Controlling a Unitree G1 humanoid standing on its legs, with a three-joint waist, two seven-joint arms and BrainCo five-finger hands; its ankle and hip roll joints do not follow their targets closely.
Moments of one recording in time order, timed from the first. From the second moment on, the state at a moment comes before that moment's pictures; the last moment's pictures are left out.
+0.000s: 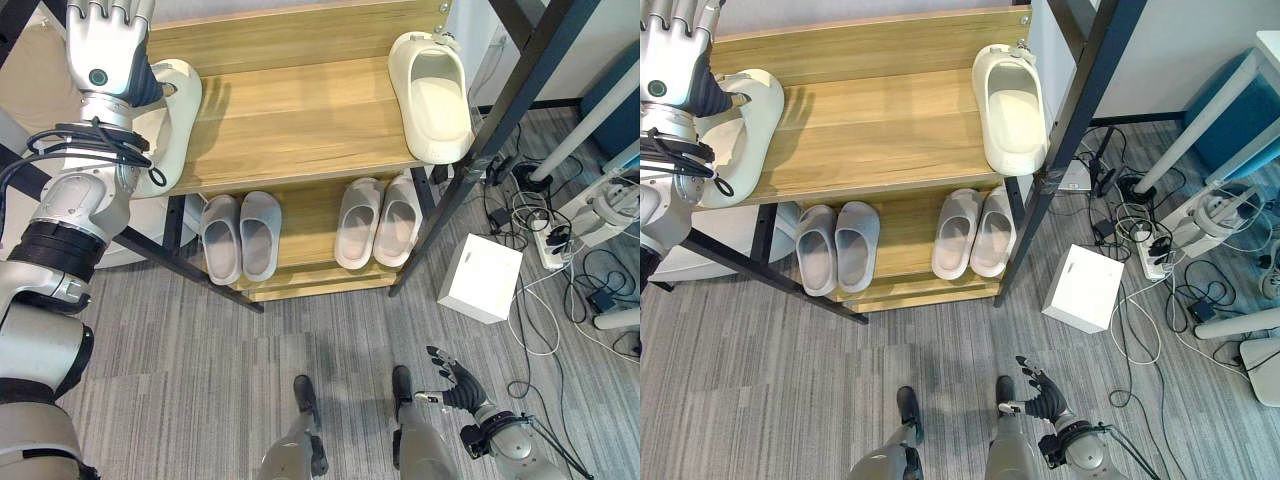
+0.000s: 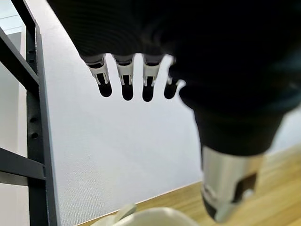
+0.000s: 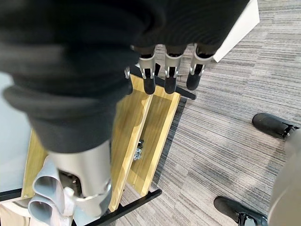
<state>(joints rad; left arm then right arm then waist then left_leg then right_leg) -1.10 1.00 -0.57 0.62 0.73 0.12 0.59 0.16 -0.49 0.38 0.32 0.14 -0.15 -0.06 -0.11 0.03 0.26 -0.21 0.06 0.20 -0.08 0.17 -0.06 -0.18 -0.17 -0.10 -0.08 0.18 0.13</state>
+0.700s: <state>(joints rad) -1.19 1.05 -0.75 0.79 0.77 0.12 0.57 0.16 -0.49 0.38 0.32 0.14 -0.15 -0.06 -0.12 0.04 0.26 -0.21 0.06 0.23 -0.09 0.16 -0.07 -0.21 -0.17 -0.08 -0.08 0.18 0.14</state>
